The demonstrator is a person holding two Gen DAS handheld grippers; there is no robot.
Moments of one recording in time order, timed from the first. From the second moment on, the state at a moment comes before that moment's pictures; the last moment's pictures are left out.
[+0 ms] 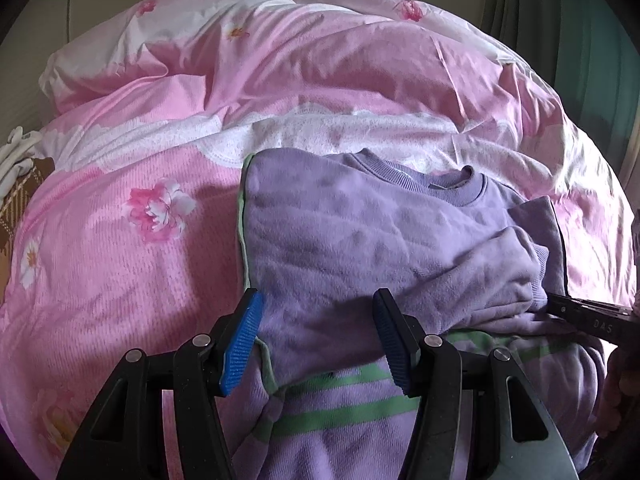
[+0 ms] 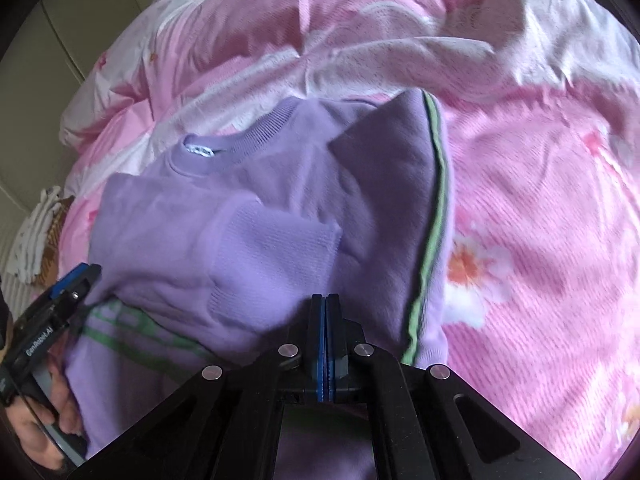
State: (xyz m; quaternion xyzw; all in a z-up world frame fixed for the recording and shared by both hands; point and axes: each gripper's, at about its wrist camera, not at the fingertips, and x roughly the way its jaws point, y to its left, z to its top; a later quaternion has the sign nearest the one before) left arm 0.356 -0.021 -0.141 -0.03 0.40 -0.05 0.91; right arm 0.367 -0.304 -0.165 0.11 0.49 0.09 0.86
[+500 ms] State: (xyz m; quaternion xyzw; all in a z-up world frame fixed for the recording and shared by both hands) left arm 0.259 0.001 -0.122 -0.01 0.39 -0.03 0.92; right arm 0.243 -0.287 -0.107 0.03 0.38 0.03 0.93
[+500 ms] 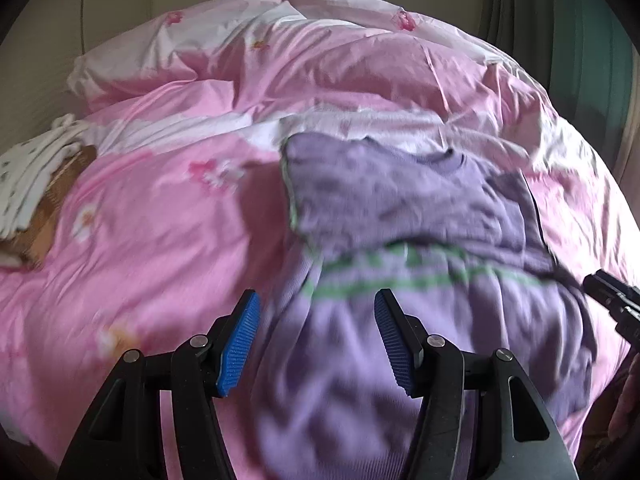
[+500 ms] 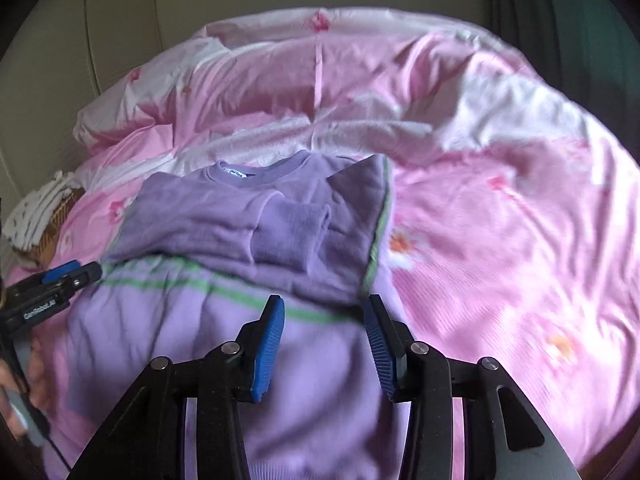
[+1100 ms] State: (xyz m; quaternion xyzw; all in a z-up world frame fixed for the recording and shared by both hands) left arm 0.183 0.025 -0.168 -0.04 0.40 -0.02 0.92; right arm 0.141 -0.301 -0.149 0.08 0.39 -0.06 0.91
